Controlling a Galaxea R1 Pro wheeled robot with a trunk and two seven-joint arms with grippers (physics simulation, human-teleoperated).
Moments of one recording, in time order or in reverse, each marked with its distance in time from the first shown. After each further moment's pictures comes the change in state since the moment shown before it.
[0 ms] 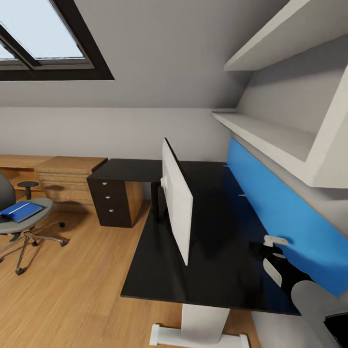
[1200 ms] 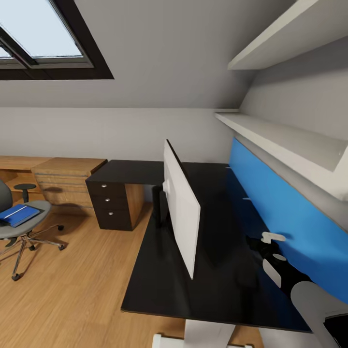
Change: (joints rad) left arm 0.000 -0.001 0.000 0.000 0.001 -0.001 0.000; right arm 0.005 0.003 0.002 -0.002 -0.003 -0.137 0.075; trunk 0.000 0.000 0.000
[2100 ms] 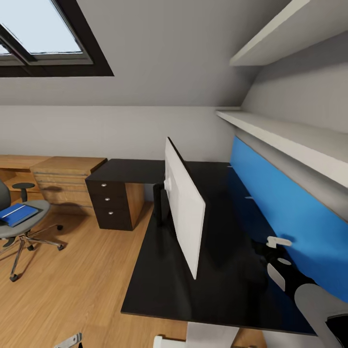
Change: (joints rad) left arm -0.001 0.006 0.021 -0.121 0.000 0.002 0.003; right arm 0.000 -0.016 -0.006 0.058 -0.002 -0.024 -0.007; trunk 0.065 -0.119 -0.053
